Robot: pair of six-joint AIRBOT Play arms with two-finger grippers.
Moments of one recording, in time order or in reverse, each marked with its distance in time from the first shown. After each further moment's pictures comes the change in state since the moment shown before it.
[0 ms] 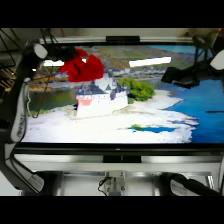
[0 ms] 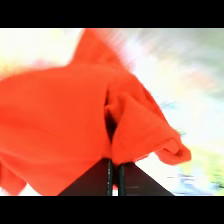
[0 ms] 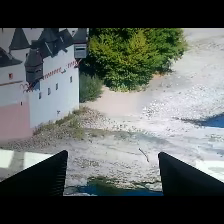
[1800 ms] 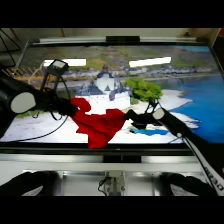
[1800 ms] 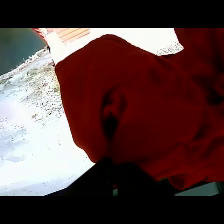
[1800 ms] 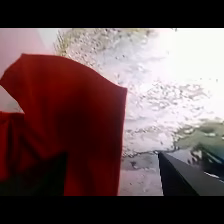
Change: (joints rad) left arm -0.469 0.721 -0.719 0.445 -0.561 -0.143; right arm 0.340 -0.088 -0.808 0.599 -0.678 0.127
